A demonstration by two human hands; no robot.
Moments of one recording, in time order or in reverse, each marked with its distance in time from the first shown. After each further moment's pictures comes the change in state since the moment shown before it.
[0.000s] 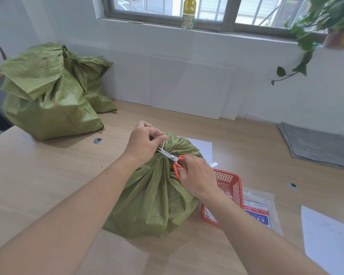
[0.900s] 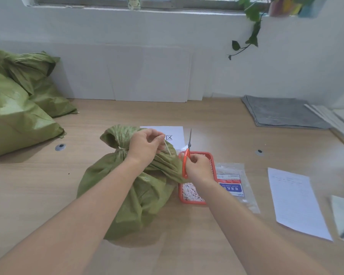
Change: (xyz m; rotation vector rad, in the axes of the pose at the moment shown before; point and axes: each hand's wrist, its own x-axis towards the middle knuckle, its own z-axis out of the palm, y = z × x) left_hand -0.025 0.031 0.109 -0.330 -0.218 -0.161; right_hand -0.036 0.088 0.002 0.834 0.162 0.758
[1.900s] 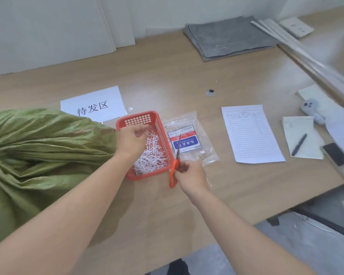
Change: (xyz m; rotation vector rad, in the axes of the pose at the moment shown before) left_hand 0.010 -0.087 0.210 0.344 -0.237 -0.123; right_hand 0.019 0.194 -0.101 -0.053 0.140 0.283
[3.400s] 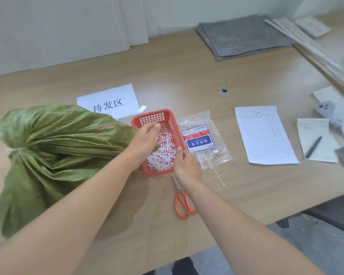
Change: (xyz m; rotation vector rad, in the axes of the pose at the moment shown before) left_hand -0.011 -0.001 -0.036 -0.145 -0.267 -0.082; right_hand -0.005 -0.049 0.047 -0.108 0.073 0.020
